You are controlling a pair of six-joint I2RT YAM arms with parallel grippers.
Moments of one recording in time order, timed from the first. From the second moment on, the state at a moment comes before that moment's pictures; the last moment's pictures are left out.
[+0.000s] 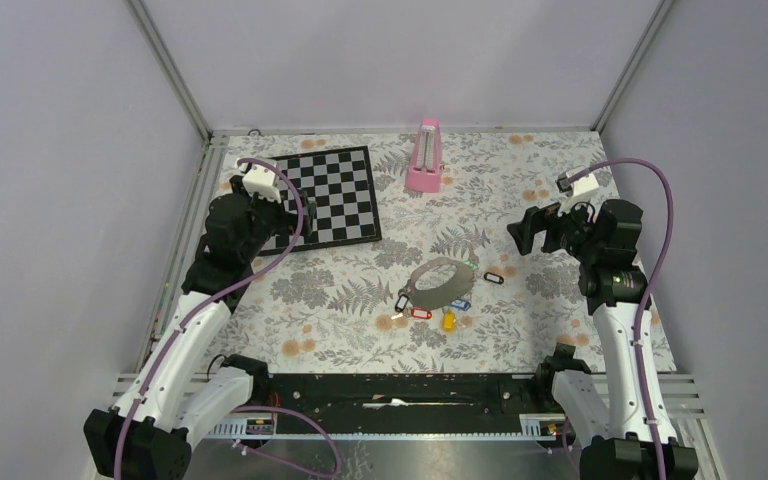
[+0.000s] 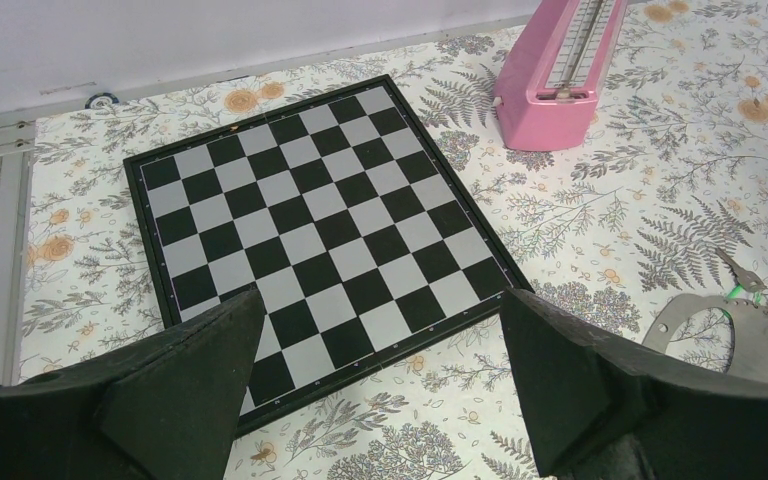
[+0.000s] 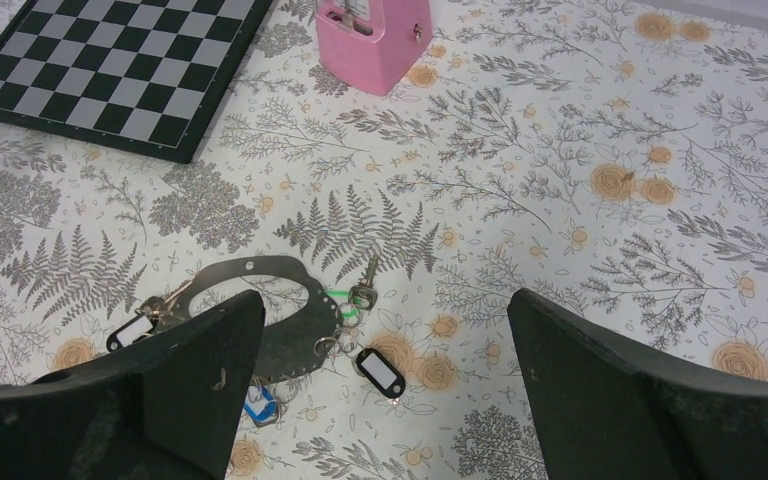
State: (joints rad) left arm -0.25 0.89 0.81 -0.13 0.07 -0.02; right arm -0.12 0.82 0.80 -0.36 -0.55 -0.12
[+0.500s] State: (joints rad) left arm -0.24 0.89 0.81 -0.13 0.07 -0.02; right arm -0.12 0.82 0.80 -0.36 -0.57 -0.13
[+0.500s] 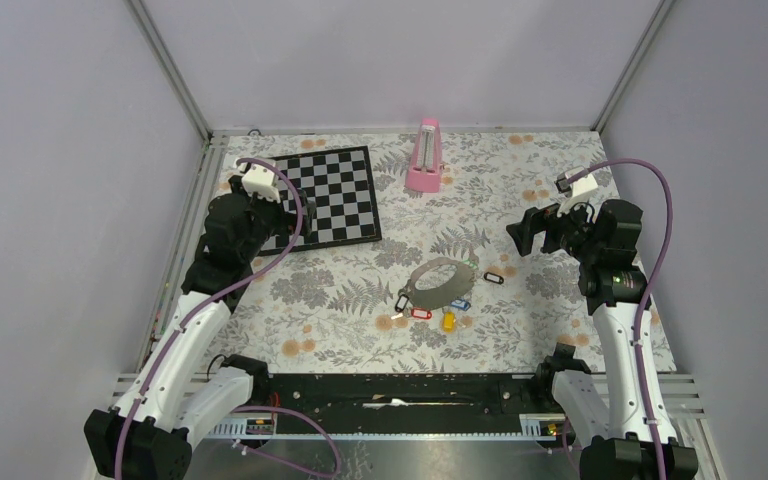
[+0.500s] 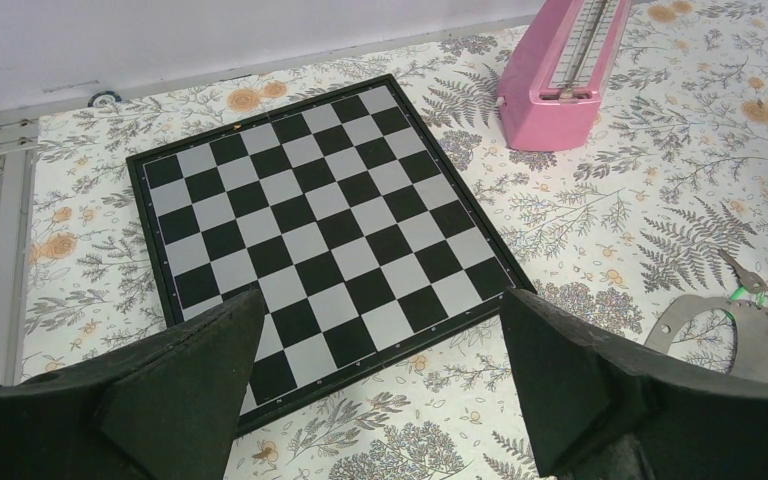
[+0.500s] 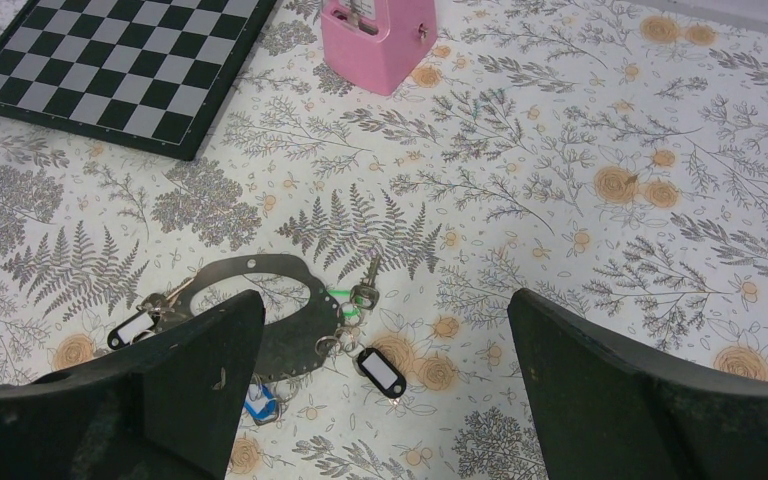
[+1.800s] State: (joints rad) left arm -0.21 0.89 0.80 -0.13 0.10 -0.03; right arm -0.12 0.82 0.79 -0.36 -0.59 -0.13
